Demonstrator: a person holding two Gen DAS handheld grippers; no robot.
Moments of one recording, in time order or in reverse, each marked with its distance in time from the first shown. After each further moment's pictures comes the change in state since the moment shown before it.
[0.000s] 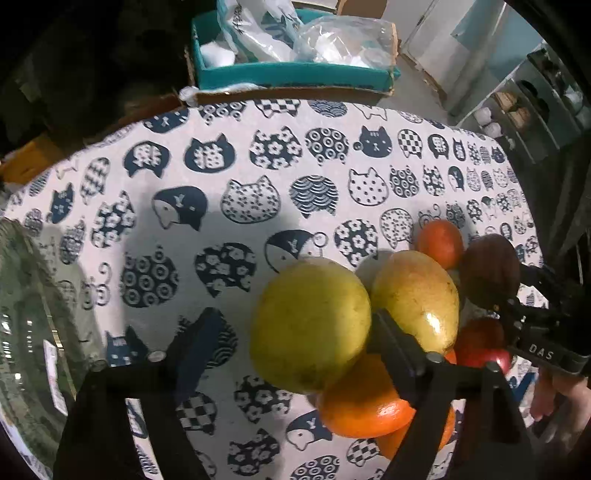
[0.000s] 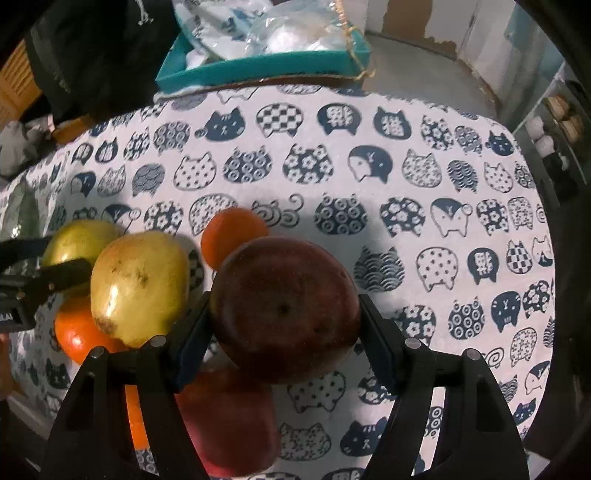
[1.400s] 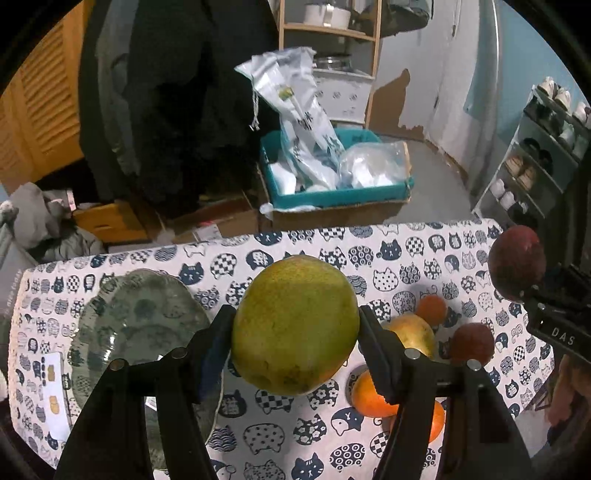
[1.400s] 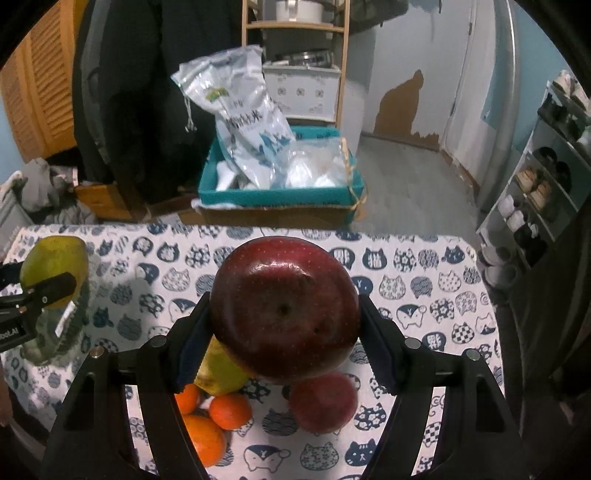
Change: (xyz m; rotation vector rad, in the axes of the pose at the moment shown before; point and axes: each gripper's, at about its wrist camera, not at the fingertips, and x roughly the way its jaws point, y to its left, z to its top) left arm -0.141 0.009 -0.033 -0.023 -0.414 0.203; right arm -0.119 0.045 0.008 -0.053 -0.395 -0.046
